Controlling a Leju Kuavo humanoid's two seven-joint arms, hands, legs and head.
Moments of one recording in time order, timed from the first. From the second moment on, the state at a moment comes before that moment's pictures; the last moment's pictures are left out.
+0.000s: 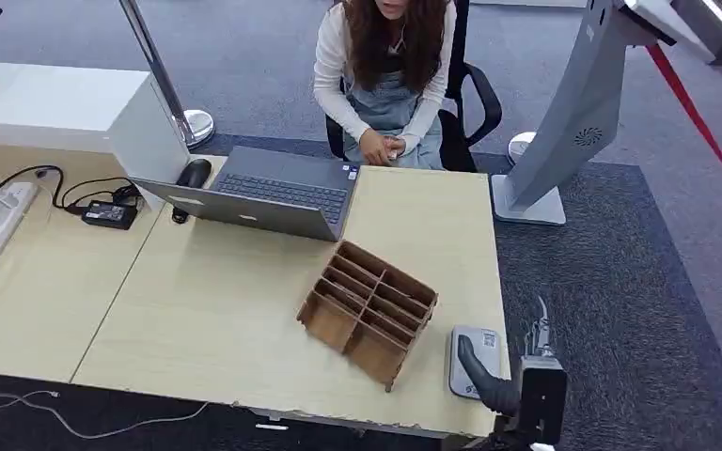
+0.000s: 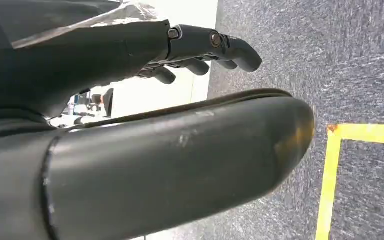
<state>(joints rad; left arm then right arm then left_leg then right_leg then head) -0.15 0.08 -1.21 -0.22 0.84 0.41 0.69 0.10 0.00 0.43 -1.48 0.12 -0.69 -0.28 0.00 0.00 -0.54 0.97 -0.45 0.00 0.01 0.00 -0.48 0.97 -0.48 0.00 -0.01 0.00</state>
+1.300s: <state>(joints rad) -0.15 0.10 -1.22 -0.22 0.79 0.39 0.69 0.14 0.00 0.34 -1.50 0.57 -0.69 -0.27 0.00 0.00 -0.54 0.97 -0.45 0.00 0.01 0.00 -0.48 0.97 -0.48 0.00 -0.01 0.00</state>
